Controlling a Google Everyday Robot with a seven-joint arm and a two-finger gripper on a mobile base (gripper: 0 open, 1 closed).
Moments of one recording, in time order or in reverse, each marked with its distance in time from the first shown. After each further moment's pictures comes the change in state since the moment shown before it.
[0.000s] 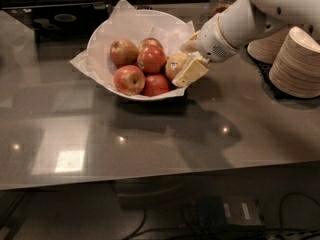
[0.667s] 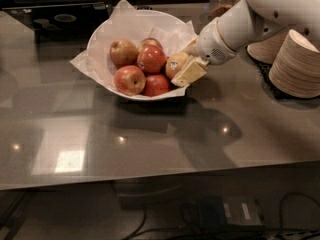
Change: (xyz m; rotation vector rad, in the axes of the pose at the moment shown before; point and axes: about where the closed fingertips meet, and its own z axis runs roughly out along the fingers) arm 0.007 0.000 0.006 -0.010 0.005 0.022
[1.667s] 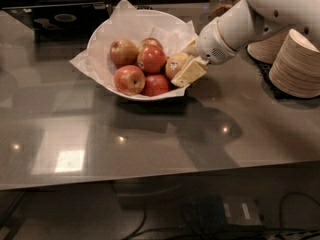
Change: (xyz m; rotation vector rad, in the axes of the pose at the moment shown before) arm -0.001 0.000 0.001 -0.014 -0.008 0.005
